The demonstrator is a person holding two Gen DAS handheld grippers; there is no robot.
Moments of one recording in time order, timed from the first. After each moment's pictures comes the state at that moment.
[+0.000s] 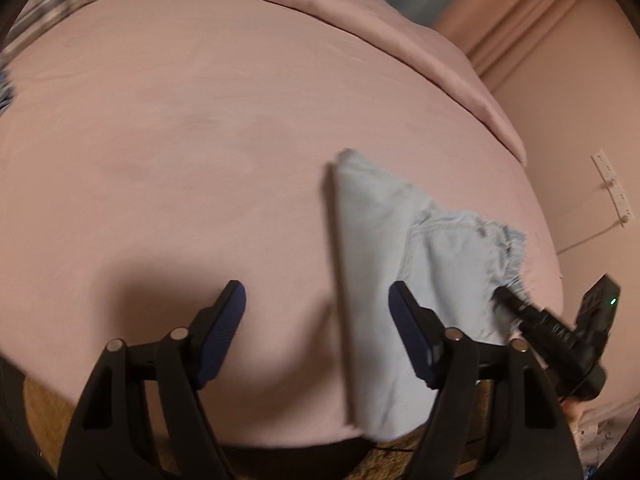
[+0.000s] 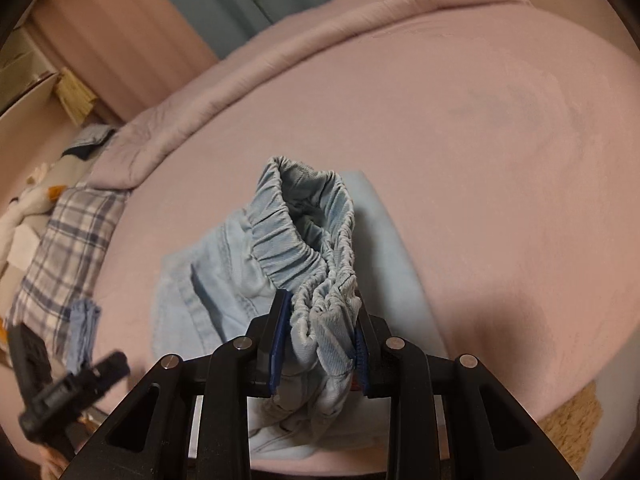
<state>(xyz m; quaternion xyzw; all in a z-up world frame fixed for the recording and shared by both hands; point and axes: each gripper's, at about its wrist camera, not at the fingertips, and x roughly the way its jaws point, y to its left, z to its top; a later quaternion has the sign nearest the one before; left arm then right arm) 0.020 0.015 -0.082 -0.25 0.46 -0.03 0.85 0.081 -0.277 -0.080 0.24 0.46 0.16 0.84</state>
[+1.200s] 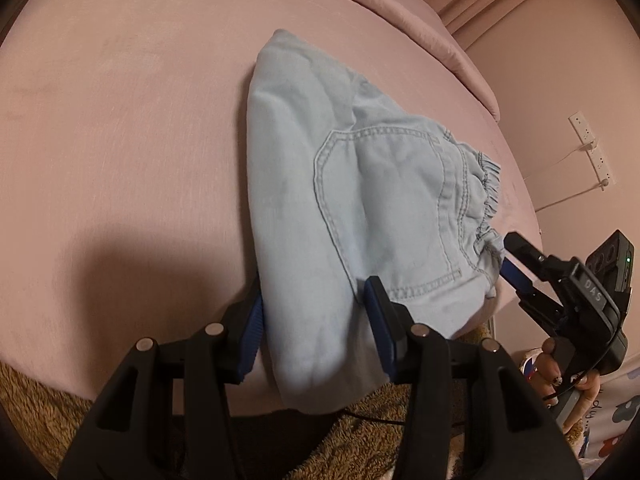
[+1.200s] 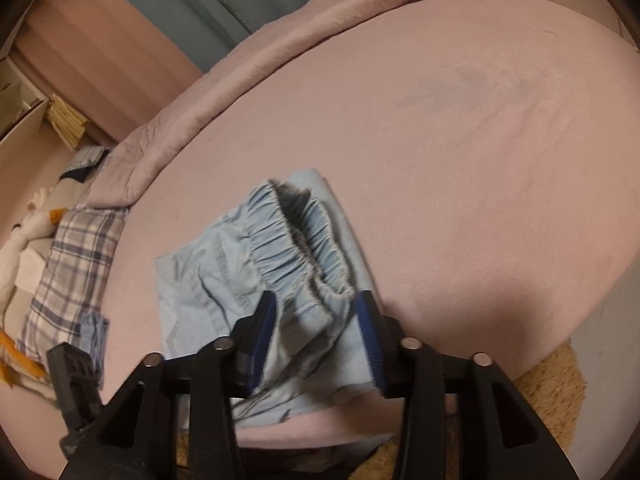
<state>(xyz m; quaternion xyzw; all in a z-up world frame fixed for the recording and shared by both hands) 0.006 -0.038 -0.122 -0.26 0.51 -0.09 0.82 0.064 -0.312 -0.078 0.27 0.46 0.15 0.83</state>
